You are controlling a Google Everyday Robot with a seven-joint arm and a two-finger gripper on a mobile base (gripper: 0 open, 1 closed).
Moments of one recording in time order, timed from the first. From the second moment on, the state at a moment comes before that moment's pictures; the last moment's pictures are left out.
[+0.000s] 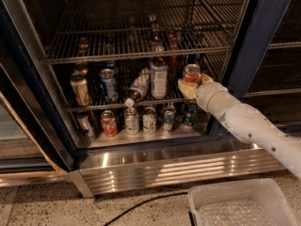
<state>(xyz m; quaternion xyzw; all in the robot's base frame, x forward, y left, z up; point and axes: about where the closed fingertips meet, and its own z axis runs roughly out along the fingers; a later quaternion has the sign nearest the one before) 0.700 -0.156 0.782 -0.18 0.72 0.11 0.66</state>
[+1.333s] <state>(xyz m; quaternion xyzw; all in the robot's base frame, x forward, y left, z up) 0.607 -0.150 0.793 -0.24 0.70 0.18 0.65</state>
